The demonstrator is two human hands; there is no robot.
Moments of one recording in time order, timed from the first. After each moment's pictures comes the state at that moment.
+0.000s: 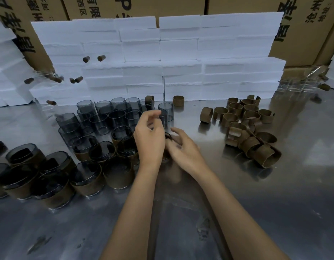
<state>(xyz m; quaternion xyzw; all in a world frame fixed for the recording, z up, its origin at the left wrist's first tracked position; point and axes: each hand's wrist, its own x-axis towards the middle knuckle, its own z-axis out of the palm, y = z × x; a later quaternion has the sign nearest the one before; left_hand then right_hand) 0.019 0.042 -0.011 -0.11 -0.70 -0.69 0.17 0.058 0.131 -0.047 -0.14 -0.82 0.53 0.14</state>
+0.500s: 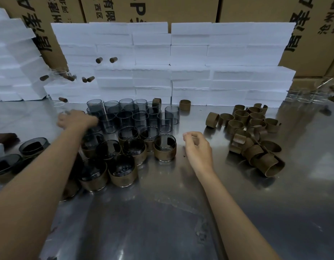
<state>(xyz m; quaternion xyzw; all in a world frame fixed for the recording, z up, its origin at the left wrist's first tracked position) -0.129 -0.109 0.027 0.15 -0.96 -0.22 0.03 0.047 0.153 -0.059 -0.22 -0.74 0.59 0.24</state>
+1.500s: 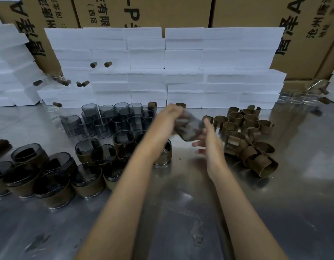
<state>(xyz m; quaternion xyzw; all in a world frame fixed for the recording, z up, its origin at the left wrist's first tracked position) 0.006 0.058 0.035 -0.23 -0.68 -0.69 -0.11 0.056 0.185 -0.032 -0.24 -0.60 0.72 0.24</state>
